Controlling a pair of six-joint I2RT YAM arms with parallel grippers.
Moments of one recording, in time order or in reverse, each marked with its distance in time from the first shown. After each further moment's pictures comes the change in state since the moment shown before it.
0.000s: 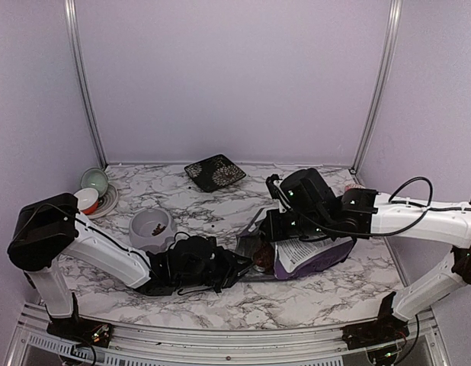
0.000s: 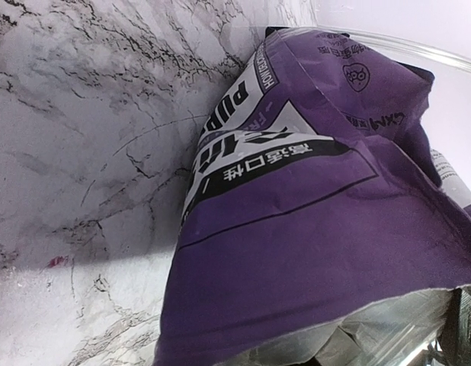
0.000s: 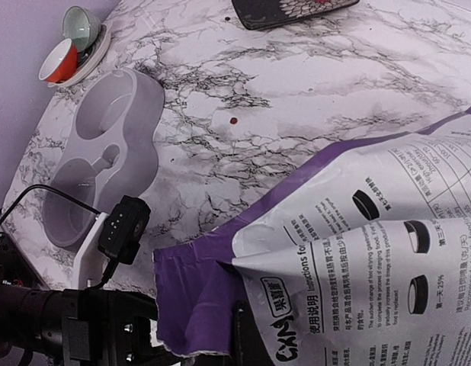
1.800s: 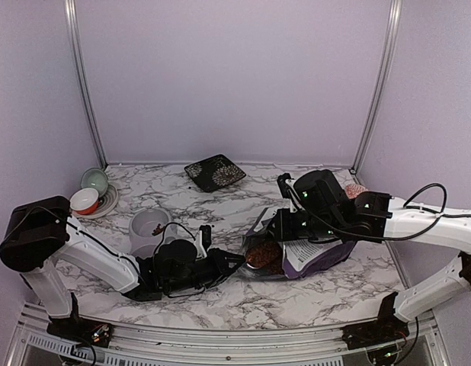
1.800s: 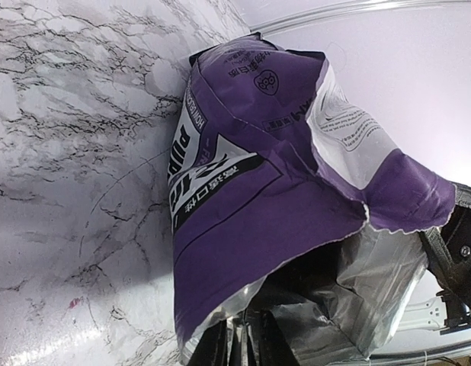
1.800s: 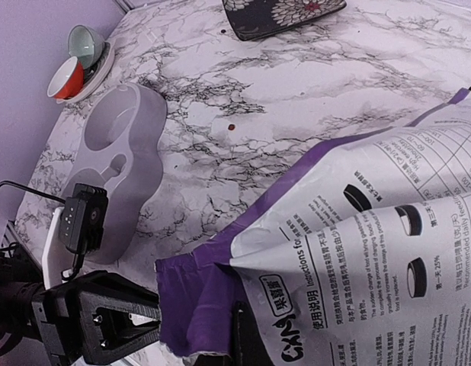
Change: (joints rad) left arm -0.012 -0.061 -0.114 0.177 -0.066 0.369; right arm -0.006 -0.096 -0.062 0.006 0.007 0.042
